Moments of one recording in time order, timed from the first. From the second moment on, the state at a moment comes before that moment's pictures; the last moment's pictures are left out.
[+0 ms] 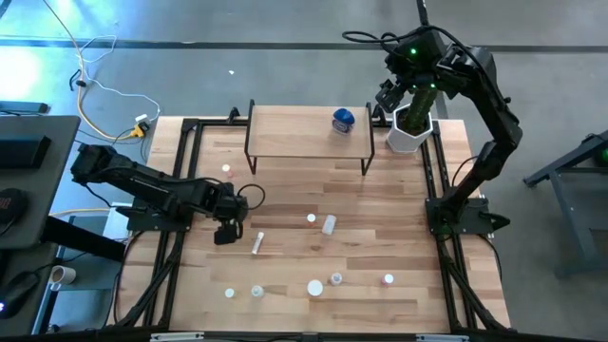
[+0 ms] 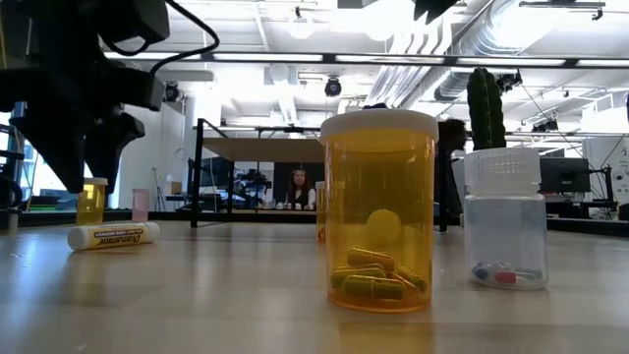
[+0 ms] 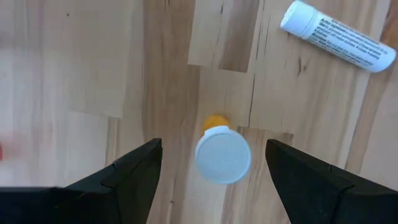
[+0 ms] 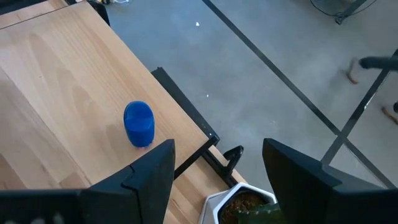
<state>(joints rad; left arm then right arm) -0.07 1.22 0.65 -0.82 -0.10 -0.31 -0.59 1.64 2.35 -1.52 0.28 -0.05</state>
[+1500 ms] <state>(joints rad) -0.07 1.21 0.66 -0.83 0.04 -0.34 -0.59 1.64 2.35 -1.52 0.28 -0.05</state>
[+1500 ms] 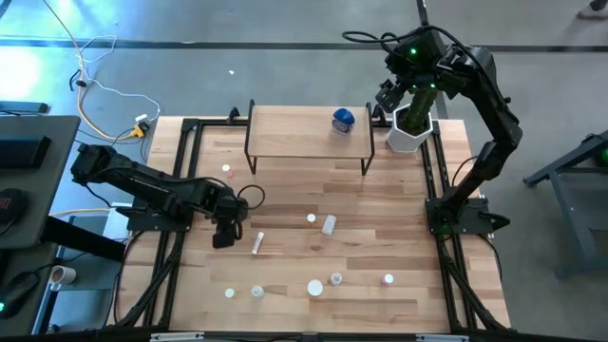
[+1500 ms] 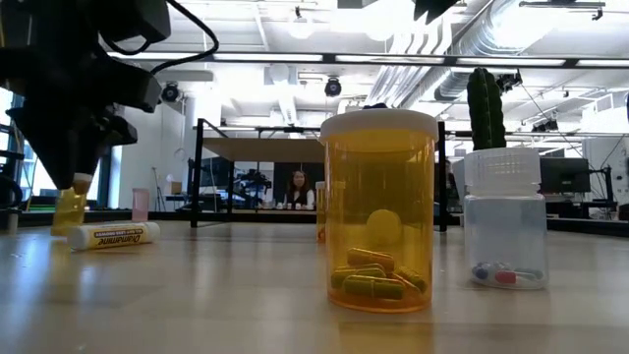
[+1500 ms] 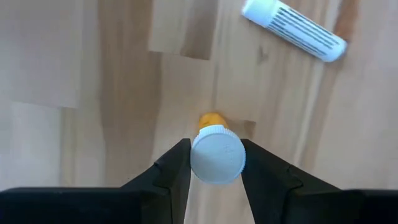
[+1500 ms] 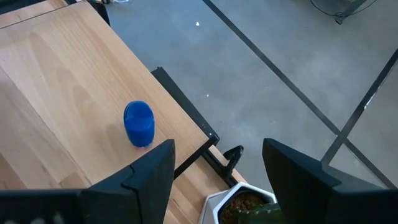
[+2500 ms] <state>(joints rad) 0.38 1.21 1.31 -1.08 -0.01 -0.05 -0.59 1.64 2.35 -1.52 0.28 -0.05</state>
